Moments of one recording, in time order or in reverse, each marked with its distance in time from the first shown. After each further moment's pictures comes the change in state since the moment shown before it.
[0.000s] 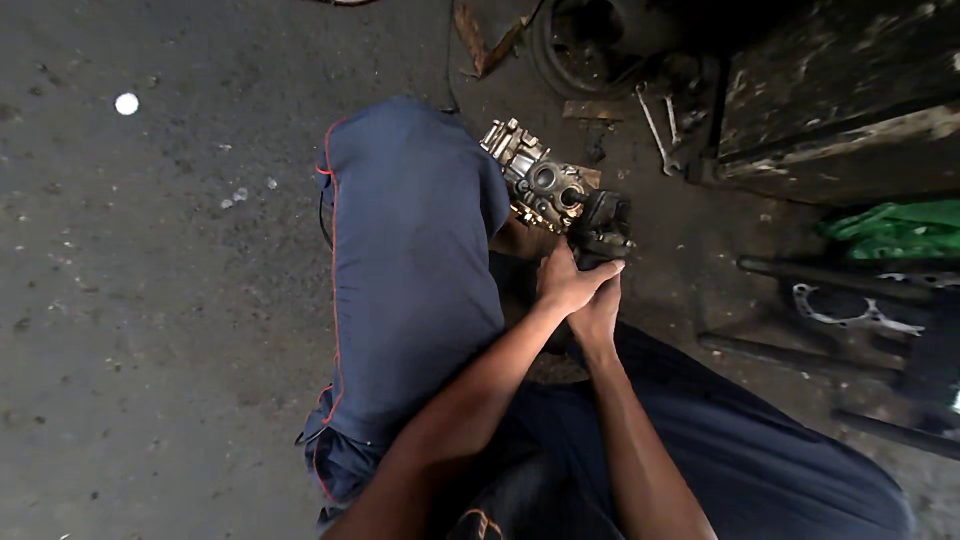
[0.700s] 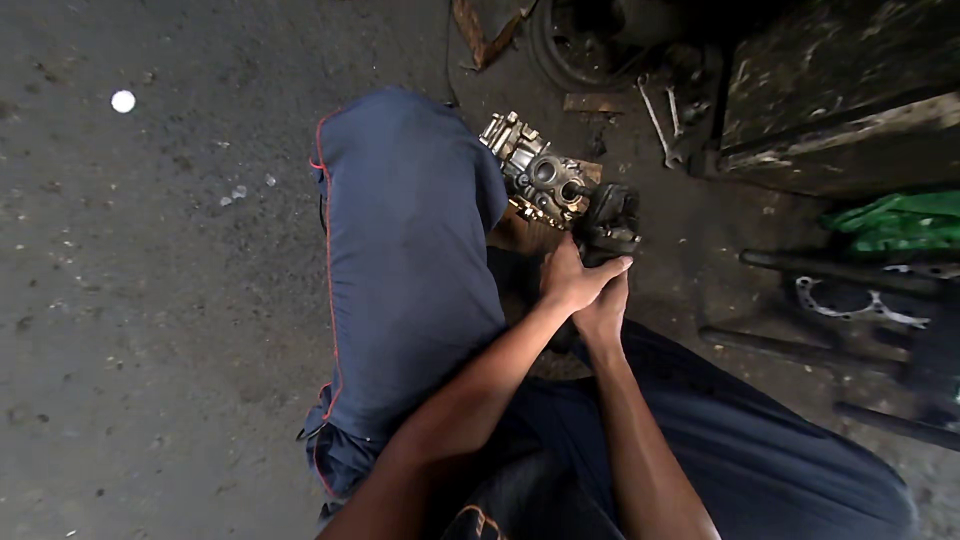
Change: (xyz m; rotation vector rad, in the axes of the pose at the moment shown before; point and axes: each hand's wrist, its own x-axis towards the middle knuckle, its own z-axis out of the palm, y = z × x) left_hand -0.008 0.006 0.001 0.018 -0.002 0.011; right_hand -0.004 -0.008 -0.008 0.003 -0.004 -0.012
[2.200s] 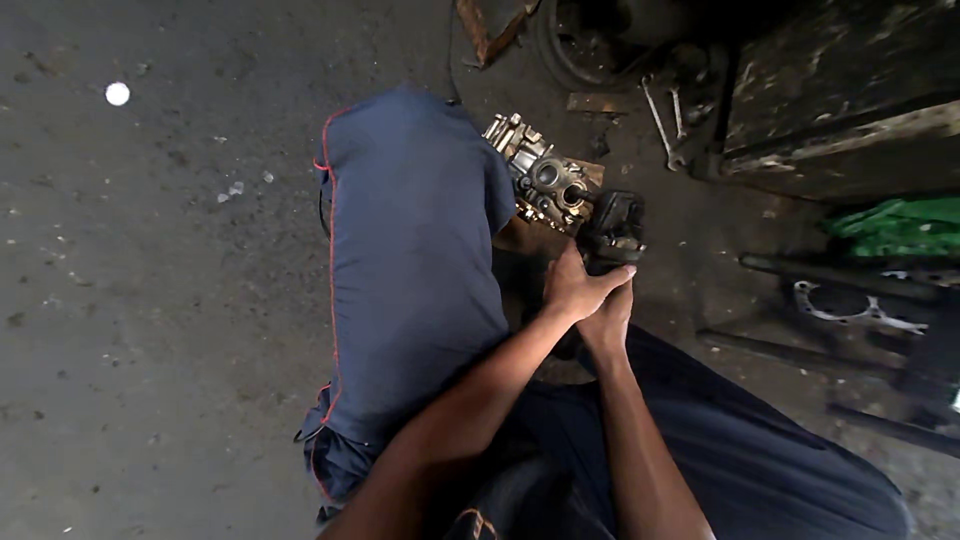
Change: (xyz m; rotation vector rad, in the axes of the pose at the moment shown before) left_hand -0.003 0.001 0.004 -0.034 -0.007 -0.012; right_hand -0.002 -0.003 -0.006 -0.021 -0.031 0.035
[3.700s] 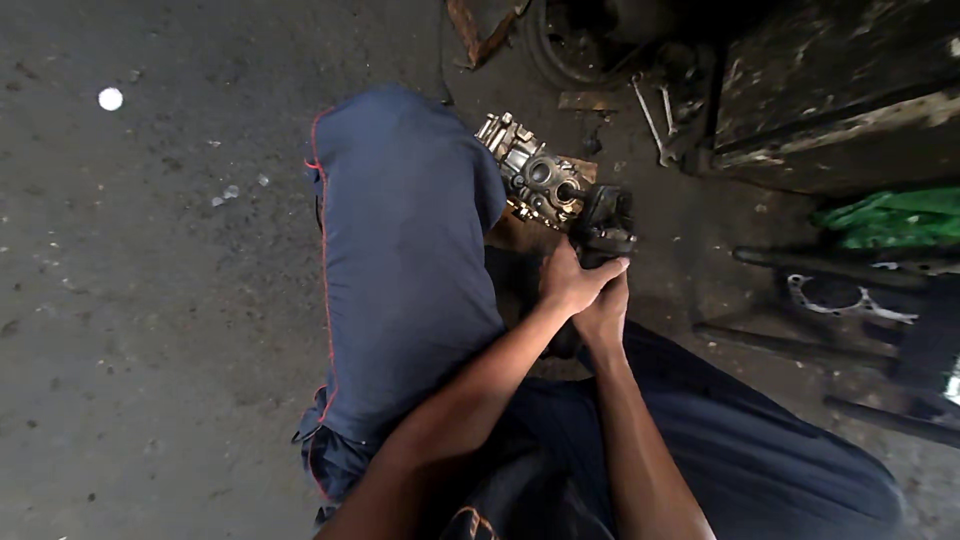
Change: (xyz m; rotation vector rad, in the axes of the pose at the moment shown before) left_hand -0.002 0.001 0.001 -0.037 0.012 -0.001; right_hand -0.001 -0.003 -0.003 -0.051 0.002 0.025
